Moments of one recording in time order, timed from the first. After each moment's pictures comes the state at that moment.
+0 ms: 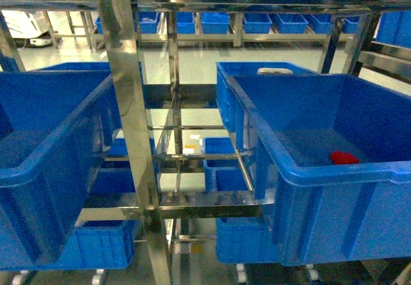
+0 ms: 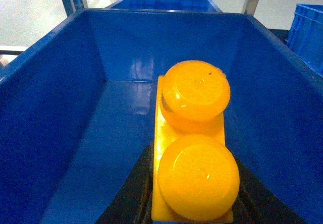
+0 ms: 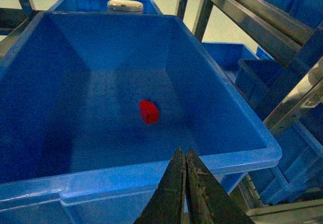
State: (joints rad) left arm 0.39 1.80 0.64 0.89 0.22 0.07; right arm 0.03 1.17 0.48 0.36 0.16 -0.06
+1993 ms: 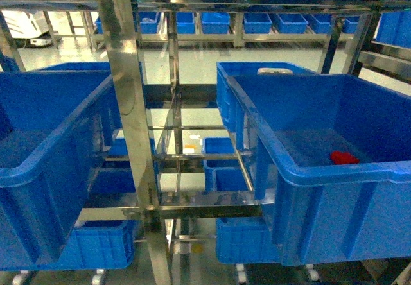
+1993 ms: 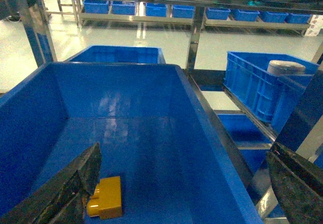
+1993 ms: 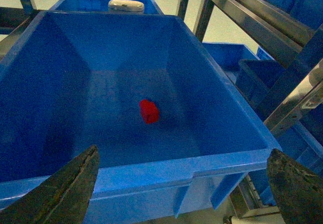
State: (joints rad) left arm 0.26 1.25 0.35 0.80 0.24 -0.02; right arm 0.03 1.17 0.48 0.36 0.16 -0.07
